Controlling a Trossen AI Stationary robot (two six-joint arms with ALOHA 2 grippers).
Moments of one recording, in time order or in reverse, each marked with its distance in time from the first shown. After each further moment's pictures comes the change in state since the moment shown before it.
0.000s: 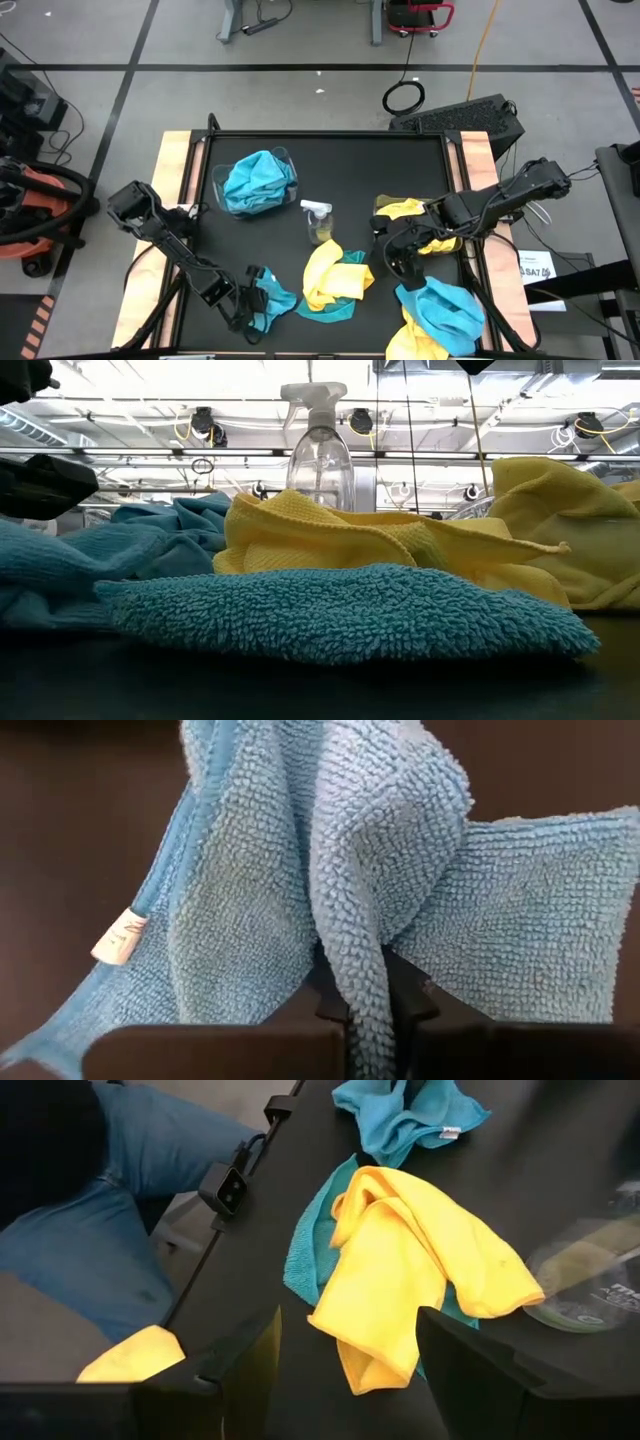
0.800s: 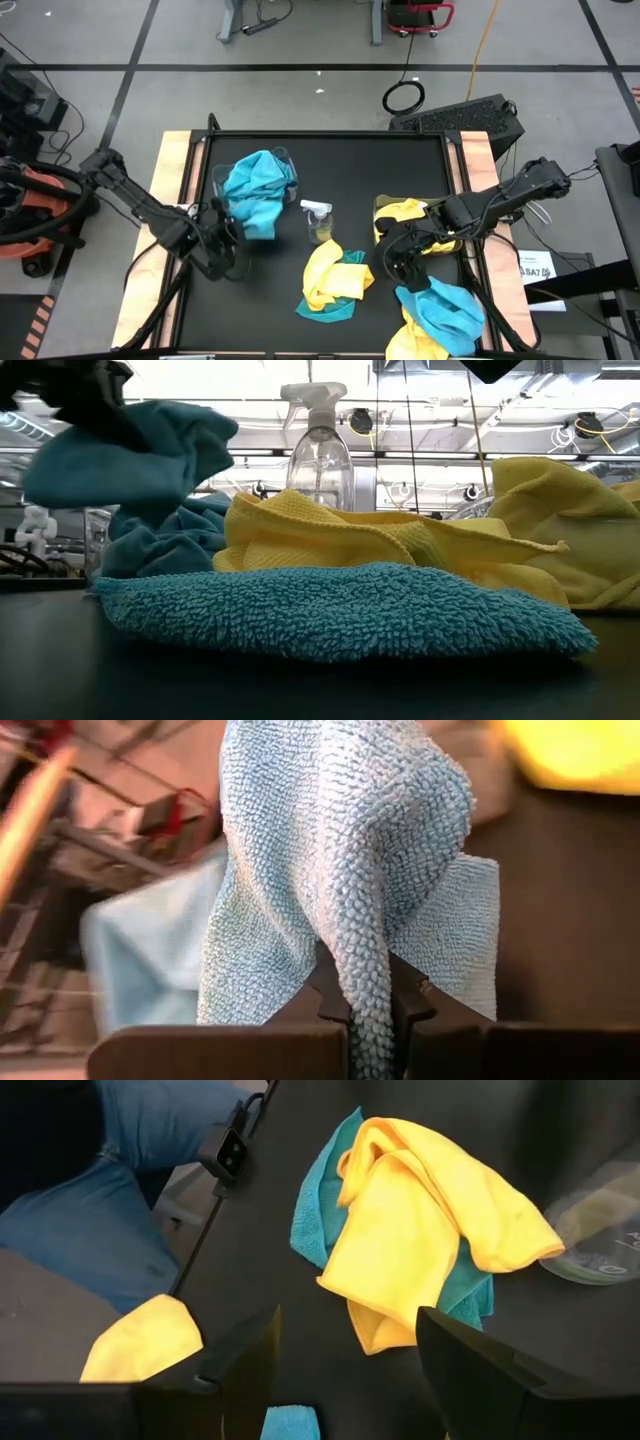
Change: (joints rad) left arm 0.148 -0.555 -0.004 -0.627 -0.650 -0.034; right arm 0.022 0.000 0.000 -0.084 -0.001 0.042
